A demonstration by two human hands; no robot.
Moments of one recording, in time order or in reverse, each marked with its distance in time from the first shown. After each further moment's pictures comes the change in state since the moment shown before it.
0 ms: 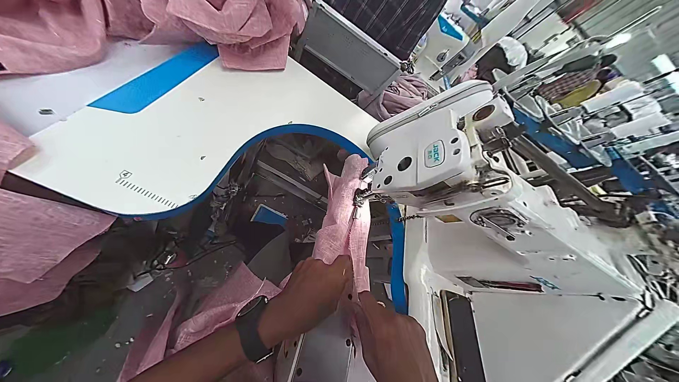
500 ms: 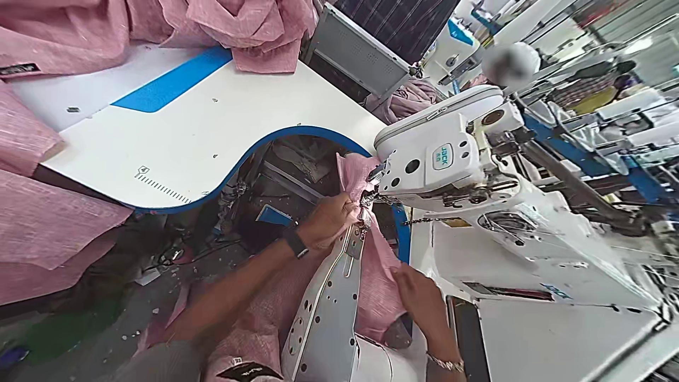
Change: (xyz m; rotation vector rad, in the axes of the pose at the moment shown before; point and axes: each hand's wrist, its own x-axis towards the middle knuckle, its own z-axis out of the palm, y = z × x) left_hand 0.115 -0.065 -0.014 -0.232 0.000 -0.148; right_hand 0.023 0.106 0.042 0.213 -0.245 0.522
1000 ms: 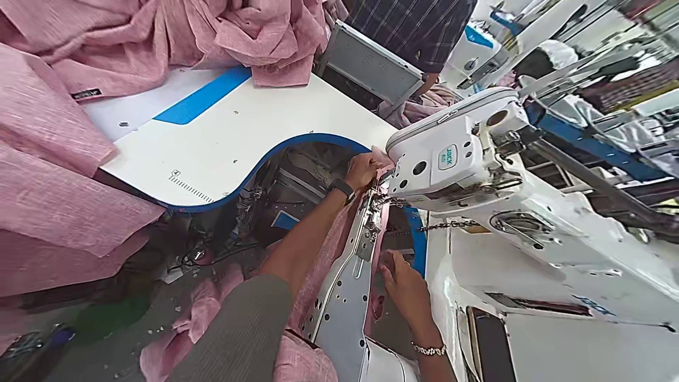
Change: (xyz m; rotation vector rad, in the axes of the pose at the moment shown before) left_hand 0.142 -0.009 -0.004 -0.043 0.260 0.052; right_hand 0.019 -0.028 0.032 0.055 -0.055 -0.056
